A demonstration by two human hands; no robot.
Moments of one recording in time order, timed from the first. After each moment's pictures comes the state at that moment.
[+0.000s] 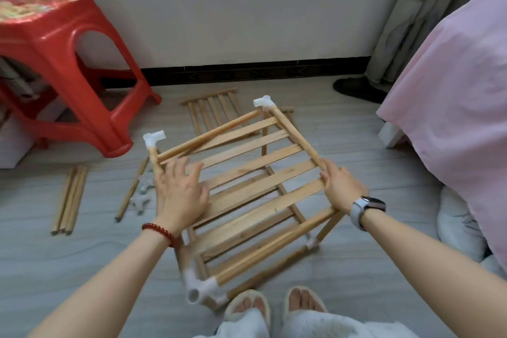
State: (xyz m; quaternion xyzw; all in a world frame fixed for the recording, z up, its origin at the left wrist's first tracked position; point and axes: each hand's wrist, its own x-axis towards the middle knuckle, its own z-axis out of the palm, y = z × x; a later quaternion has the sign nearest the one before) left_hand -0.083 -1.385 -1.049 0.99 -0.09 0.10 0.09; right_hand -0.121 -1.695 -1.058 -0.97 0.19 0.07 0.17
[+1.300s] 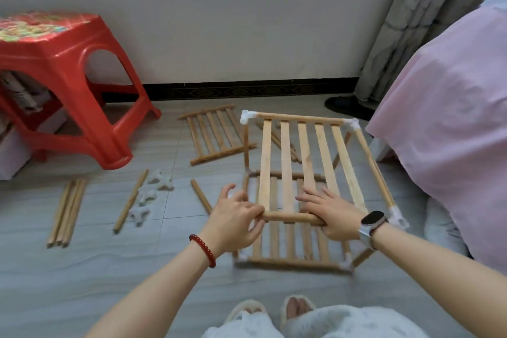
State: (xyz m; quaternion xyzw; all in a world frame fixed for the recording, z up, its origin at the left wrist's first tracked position) left_hand -0.122 -1.433 -1.041 0.91 -0.40 0.05 0.06; right_hand -0.151 -1.696 -1.045 -0.97 -0.20 0.17 0.02
